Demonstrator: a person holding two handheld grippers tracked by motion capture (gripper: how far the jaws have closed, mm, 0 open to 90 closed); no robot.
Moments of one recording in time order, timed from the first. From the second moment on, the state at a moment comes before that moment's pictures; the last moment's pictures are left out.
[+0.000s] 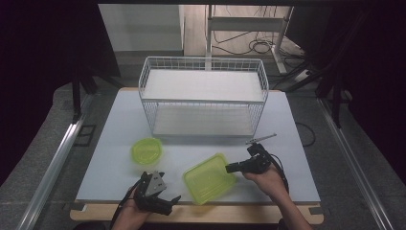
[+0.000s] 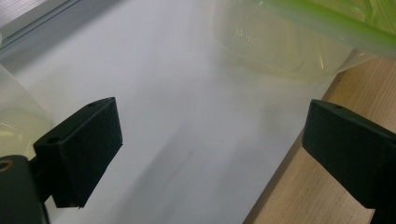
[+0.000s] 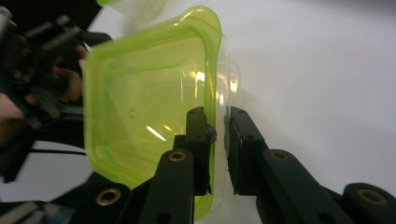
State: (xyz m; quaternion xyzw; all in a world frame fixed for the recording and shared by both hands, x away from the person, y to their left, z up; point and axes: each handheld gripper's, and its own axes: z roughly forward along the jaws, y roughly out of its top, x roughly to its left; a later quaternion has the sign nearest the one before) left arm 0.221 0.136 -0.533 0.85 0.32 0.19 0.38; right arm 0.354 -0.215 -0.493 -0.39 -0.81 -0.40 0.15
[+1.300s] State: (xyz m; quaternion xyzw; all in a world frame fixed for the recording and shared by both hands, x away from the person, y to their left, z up) left arm 0.222 0.140 -0.533 0.85 0.32 0.19 0.38; right arm 0.362 -0.234 -0.426 -0.39 -0.77 -0.50 0.12
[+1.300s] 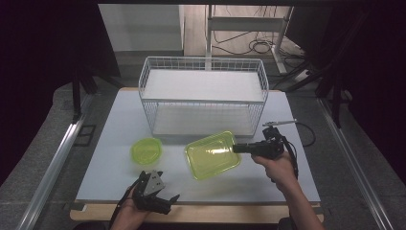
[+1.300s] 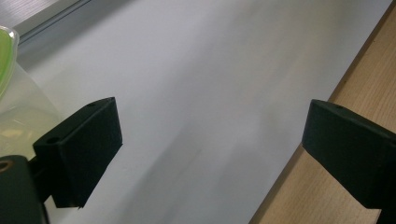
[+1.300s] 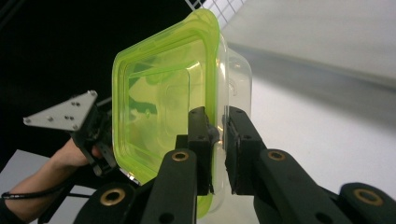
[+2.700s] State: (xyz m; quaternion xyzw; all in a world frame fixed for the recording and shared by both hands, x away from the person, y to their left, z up) left arm 0.222 0.144 -0.530 0.83 0.33 0.19 0.41; right arm 0.430 -0.207 -0.307 -0.40 -0.73 -0.55 0.04
